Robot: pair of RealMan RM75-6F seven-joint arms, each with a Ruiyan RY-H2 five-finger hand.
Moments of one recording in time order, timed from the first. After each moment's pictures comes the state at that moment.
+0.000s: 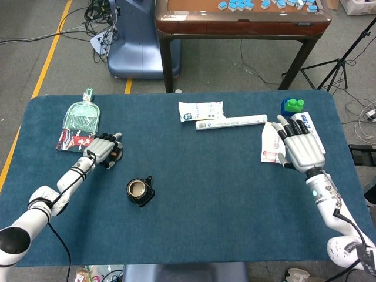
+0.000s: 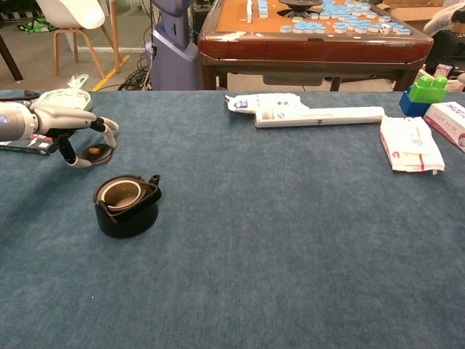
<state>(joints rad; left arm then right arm) -0.94 -1.66 0.04 -0.57 1.52 0.54 -0.53 0.63 -0.99 0.15 -1.81 -0.97 1.05 -0.45</state>
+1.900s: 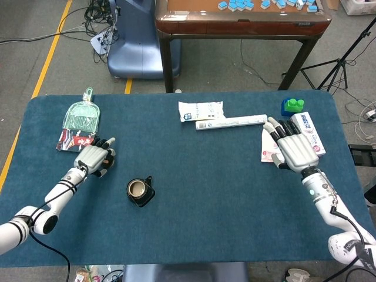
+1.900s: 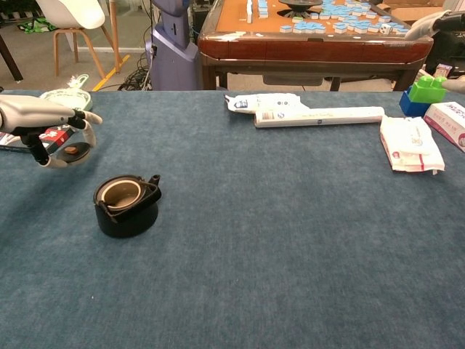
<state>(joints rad) -0.82 -1.38 -0.07 -1.17 1.17 0.66 0.15 0.63 -1.01 0.15 -1.73 -1.10 0.98 -0.32</state>
